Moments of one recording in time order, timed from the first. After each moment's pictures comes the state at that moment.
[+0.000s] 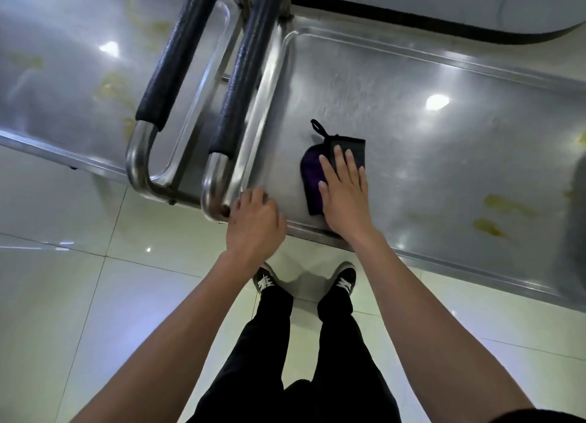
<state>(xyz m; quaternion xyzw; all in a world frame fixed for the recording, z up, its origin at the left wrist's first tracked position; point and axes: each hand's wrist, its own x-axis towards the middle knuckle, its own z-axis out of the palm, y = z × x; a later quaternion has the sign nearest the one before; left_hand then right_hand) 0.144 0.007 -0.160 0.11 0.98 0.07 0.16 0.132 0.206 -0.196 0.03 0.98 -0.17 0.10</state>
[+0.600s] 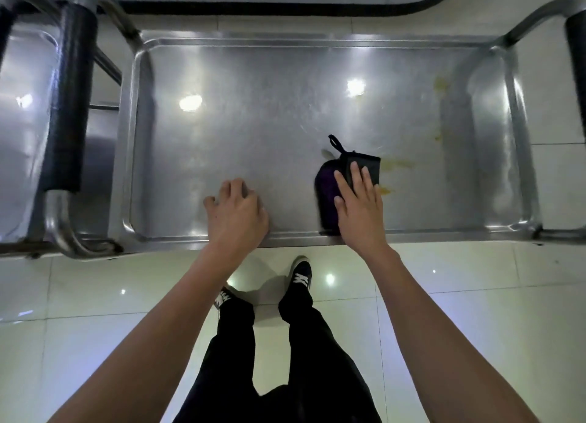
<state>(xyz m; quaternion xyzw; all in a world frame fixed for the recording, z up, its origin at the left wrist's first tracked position) 0.153 0.209 -0.151 0.19 0.96 0.00 0.19 0.249 0.435 -0.190 0.20 0.96 -0.17 0.09</state>
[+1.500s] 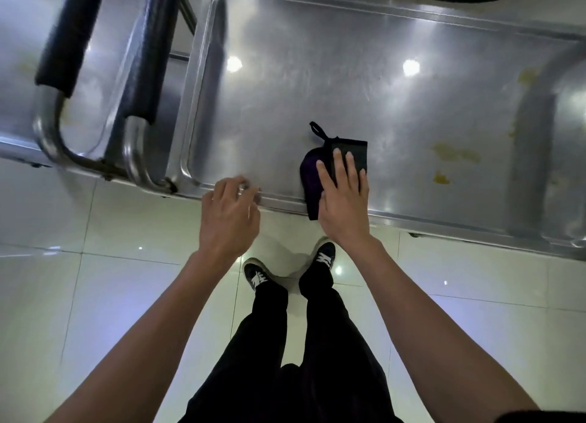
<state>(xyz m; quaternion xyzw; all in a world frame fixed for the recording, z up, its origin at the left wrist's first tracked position) 0.212 0.061 -0.160 0.15 0.98 0.12 0.12 0.245 0.288 -0.201 0.07 0.99 -0.12 0.07</state>
